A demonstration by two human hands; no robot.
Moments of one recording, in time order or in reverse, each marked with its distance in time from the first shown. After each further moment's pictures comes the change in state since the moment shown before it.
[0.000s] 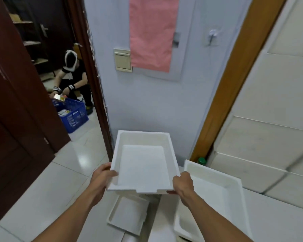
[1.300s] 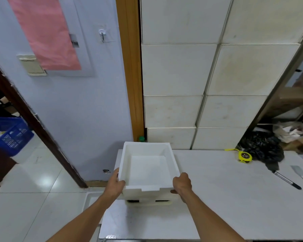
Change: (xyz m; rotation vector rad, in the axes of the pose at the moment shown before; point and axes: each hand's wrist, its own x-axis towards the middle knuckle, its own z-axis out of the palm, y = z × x) left_hand -0.135 -0.080 0.206 0.627 -0.322 0.064; right_hand -0.055 0.166 -0.195 0.129 0.191 0.233
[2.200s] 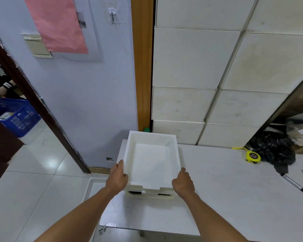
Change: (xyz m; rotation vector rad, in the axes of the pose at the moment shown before) left_hand 0.031 -0.027 0.005 0.499 0.053 0.116; right_hand 0.023 0.019 0.018 -0.574 0.012 -0.169
